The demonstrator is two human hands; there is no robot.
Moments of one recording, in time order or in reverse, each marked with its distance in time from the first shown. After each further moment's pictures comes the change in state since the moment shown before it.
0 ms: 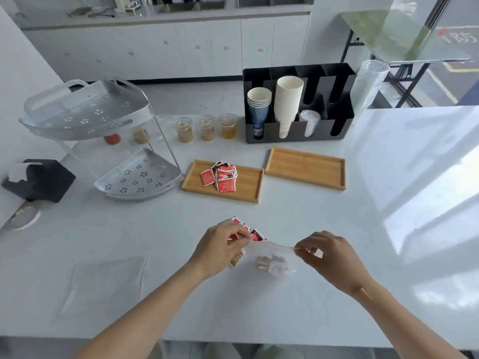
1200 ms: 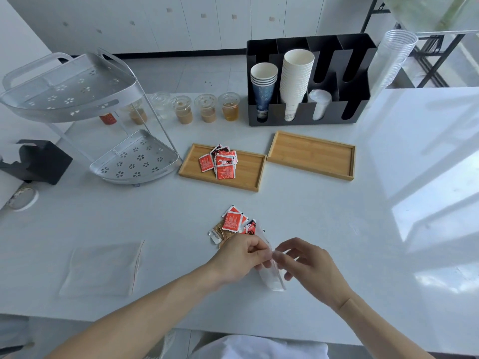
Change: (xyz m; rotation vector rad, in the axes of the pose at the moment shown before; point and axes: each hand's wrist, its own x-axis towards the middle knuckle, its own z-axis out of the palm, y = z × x) left_hand 0.002 0.033 0.042 -0.315 -0.281 -0.310; right_hand 0.001 -0.023 0.014 0.536 -0.241 0.322
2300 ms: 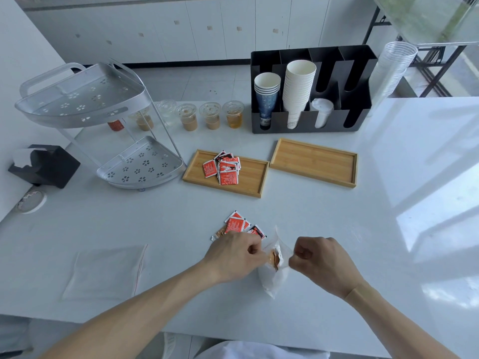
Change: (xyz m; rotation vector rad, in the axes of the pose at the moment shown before) left_hand -0.002 0.012 -0.016 0.631 0.174 0.136; right_hand 0.015 -0.001 -0.022 -0.483 0.109 -0.116
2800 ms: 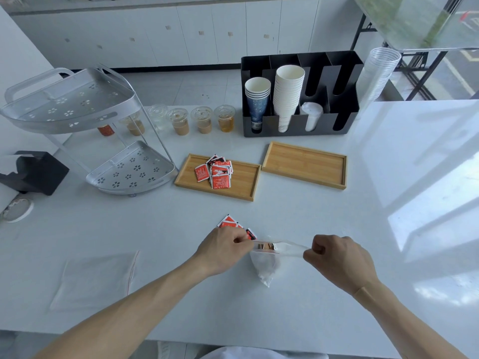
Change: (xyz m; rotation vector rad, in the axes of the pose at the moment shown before) left_hand 0.015 -0.009 -0.005 -0.204 -0.007 -0.123; right_hand -0.004 0.017 -0.023 -0.248 0.113 0.241
